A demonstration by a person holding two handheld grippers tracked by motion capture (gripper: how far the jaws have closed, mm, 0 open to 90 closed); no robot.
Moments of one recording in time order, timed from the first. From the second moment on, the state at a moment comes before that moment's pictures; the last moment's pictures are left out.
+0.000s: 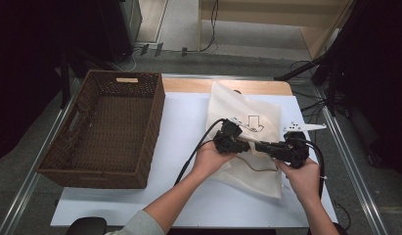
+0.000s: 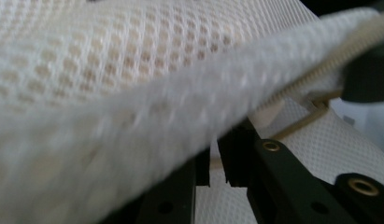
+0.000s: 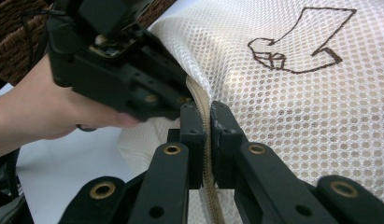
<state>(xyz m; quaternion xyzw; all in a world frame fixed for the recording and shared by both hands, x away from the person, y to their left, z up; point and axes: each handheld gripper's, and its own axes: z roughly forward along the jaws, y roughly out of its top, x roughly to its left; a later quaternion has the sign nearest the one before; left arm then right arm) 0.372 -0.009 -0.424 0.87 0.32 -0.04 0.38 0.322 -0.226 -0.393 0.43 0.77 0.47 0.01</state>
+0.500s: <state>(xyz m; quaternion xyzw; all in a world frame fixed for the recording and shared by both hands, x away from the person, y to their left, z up) 0.347 0.029 -0.402 0.87 0.30 -0.05 0.38 0.323 -0.225 -0.396 0.43 0.77 0.47 0.01</state>
